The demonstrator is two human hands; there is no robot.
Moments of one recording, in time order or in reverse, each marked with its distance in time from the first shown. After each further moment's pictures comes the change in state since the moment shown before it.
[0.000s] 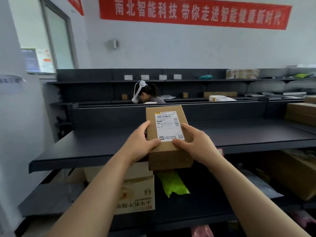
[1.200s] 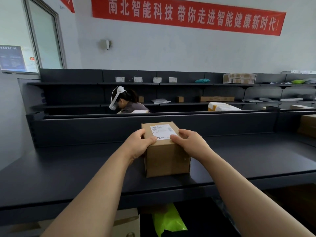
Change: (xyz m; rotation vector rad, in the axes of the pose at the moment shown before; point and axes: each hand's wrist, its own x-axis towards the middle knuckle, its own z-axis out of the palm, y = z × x) left_hand 0.181 -0.036 0.043 -0.080 -0.027 -0.171; right_hand 0.179 0.079 0.019 0.016 -0.072 0.181
